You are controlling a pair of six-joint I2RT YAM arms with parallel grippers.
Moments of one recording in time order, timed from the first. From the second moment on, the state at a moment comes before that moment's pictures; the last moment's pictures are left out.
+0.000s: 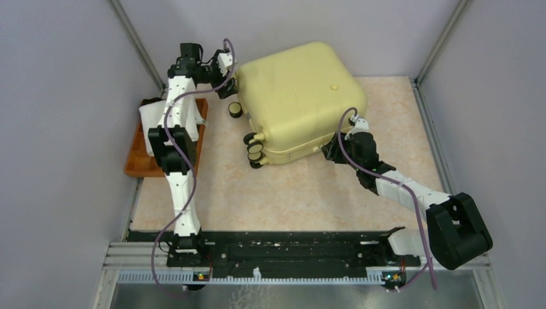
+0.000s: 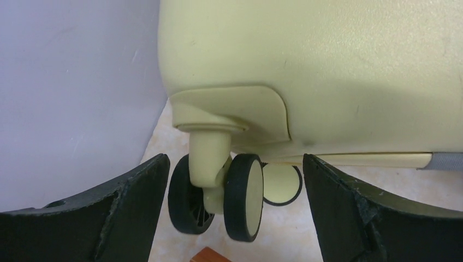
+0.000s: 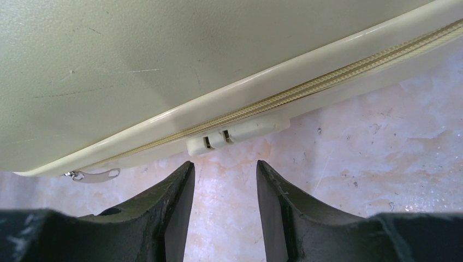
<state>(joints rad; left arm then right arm) 0.02 2.31 2.36 -0.80 0.81 0.95 0.43 1.26 0.59 0.24 0.01 0.50</state>
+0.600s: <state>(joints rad) 0.00 2.18 2.06 -0.52 0.80 0.99 0.34 1.44 0.65 0.25 -0.09 0.41</state>
